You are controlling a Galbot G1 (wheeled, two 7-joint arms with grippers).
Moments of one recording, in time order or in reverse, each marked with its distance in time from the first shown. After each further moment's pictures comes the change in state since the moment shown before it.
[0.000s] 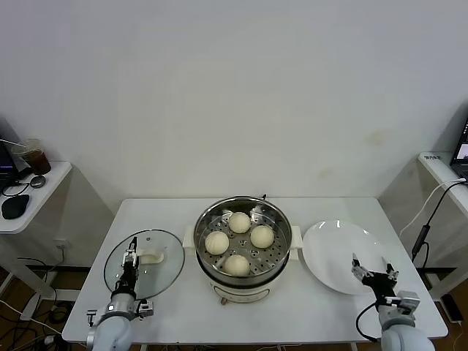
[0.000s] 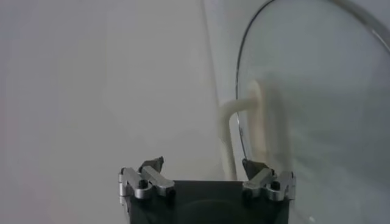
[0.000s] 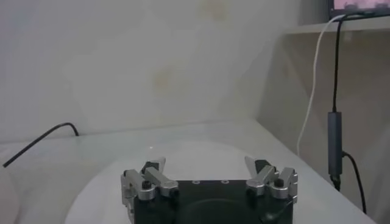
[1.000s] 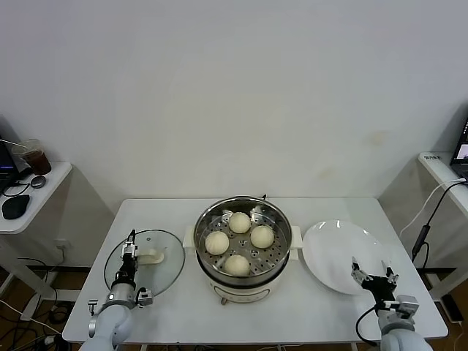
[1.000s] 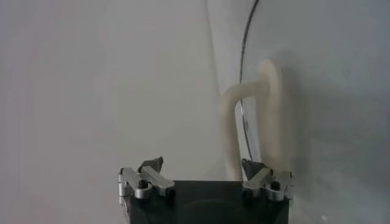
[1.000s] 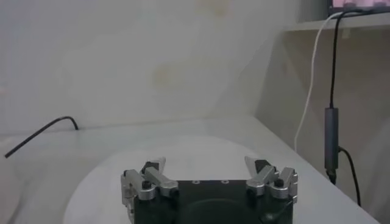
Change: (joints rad) left arm -0.085 0.014 0.034 0.087 -0.055 -0.005 -0.010; right arm -0.017 0.008 0.000 -0.001 -0.018 0.013 -0.002
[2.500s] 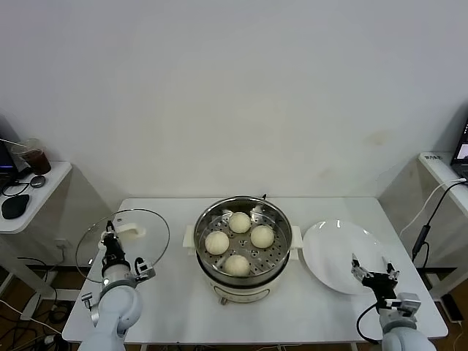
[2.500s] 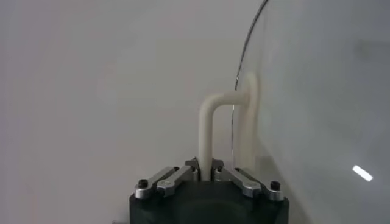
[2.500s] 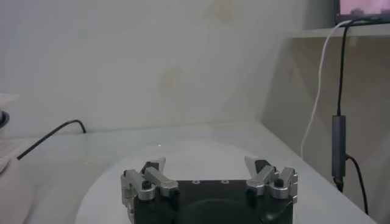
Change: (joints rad) left arm 0.055 -0.086 -0.064 -0.448 0.054 0.410 0.379; right arm -0.013 -0.006 0.003 0.050 -0.001 -0.021 -0.001
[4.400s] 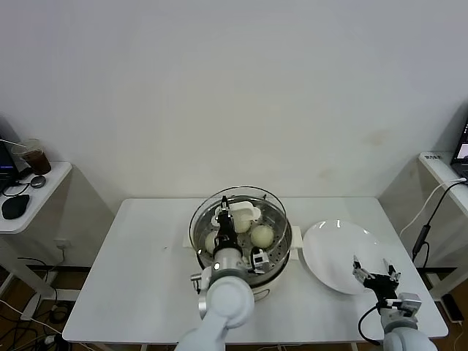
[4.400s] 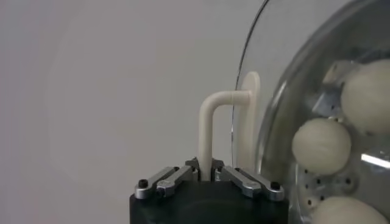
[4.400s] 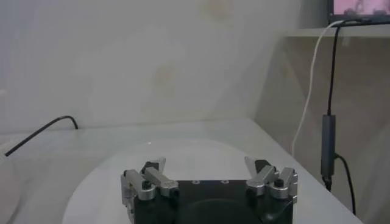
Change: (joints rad) left arm -0.151 -0.292 0.533 -0.126 0.252 0.112 0.221; right arm 0.009 0.004 0.010 -0.018 -0.015 -0.014 -0.007
